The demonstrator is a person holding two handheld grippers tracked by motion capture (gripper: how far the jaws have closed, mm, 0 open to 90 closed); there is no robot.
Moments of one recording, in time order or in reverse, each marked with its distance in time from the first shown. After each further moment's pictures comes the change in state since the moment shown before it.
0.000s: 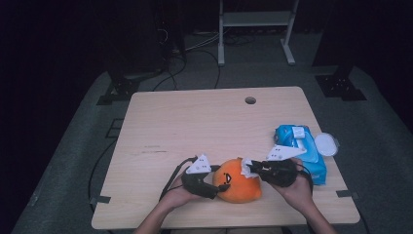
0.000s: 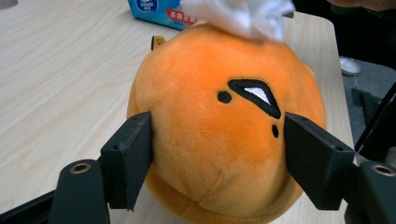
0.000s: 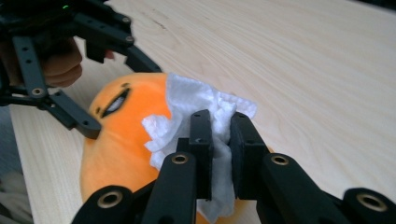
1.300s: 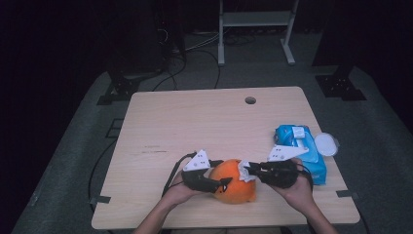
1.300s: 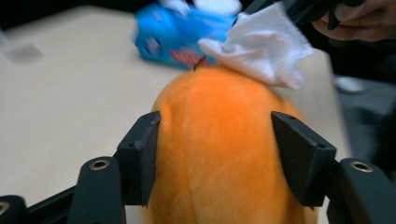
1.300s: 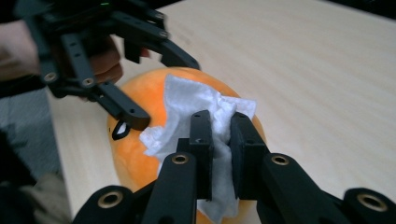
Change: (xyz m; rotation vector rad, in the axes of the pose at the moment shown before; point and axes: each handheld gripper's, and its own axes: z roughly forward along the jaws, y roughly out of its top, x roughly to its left) left arm -0.004 0.021 -0.008 -0.117 0.073 0.116; right arm 0.010 0.012 -0.009 -0.038 0.073 -0.025
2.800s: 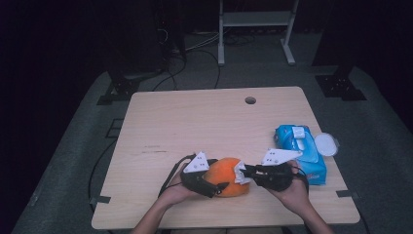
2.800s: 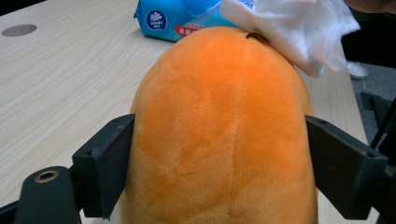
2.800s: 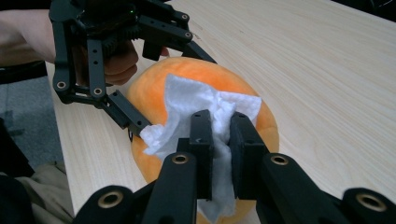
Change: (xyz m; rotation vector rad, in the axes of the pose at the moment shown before) left arm 0.008 -0.021 0.004 0.060 -0.045 -0.059; right arm 0.012 -0.002 0.010 0.019 0.014 -0.048
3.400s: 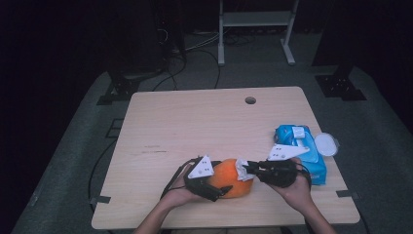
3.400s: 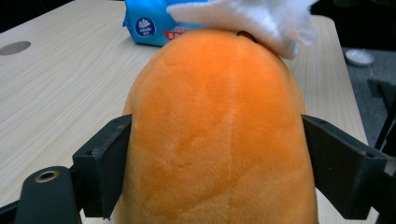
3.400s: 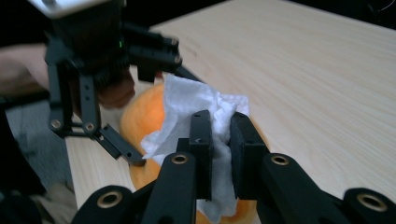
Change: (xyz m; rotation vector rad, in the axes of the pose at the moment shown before) left arm -0.015 0.006 0.006 0.015 0.013 0.089; right arm -0.008 0.000 -0.004 -0.031 0.011 0.027
